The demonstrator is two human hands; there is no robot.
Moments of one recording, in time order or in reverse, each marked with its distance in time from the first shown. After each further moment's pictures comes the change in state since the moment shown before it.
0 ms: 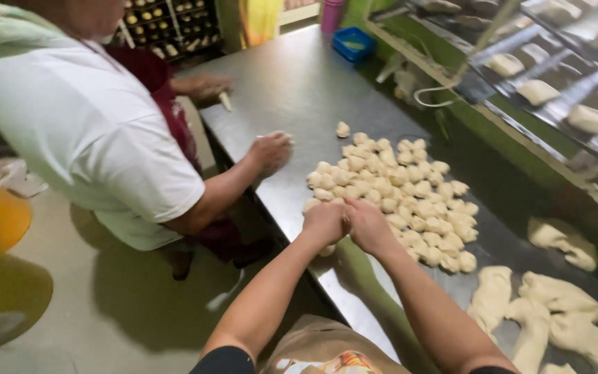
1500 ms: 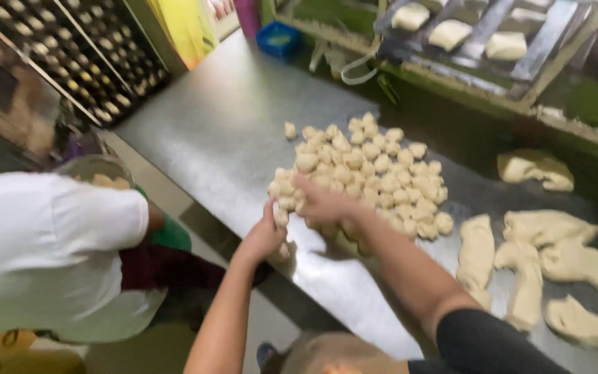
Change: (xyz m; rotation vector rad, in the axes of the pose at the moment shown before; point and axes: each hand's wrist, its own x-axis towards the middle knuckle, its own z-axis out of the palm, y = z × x) left_hand -0.035 -0.011 -0.064 -0.243 -0.234 -0.185; right_hand 0.014 -0.021 -0.044 0.441 -0.260 -0.241
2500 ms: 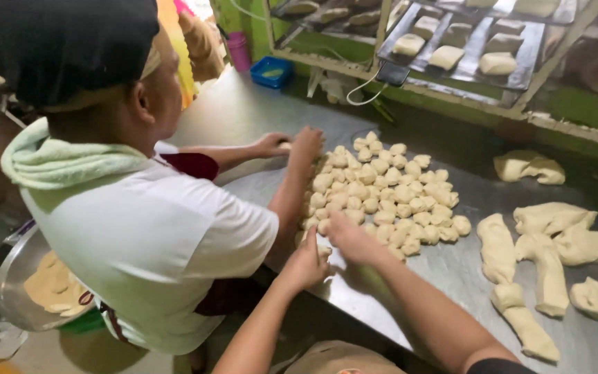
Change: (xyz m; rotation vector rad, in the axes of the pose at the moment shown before) left_hand -0.017 -0.019 -0.006 0.056 -0.072 0.384; right_hand -0.002 0.048 0.063 -0.252 0.368 -0.039
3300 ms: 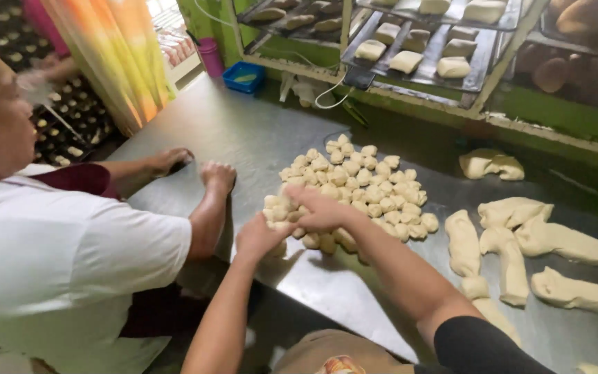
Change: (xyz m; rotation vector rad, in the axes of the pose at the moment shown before) left_hand 0.040 0.025 -0.059 0.148 0.106 -0.381; right_hand 0.050 -0.106 -0.092 -0.083 -0.257 0.137
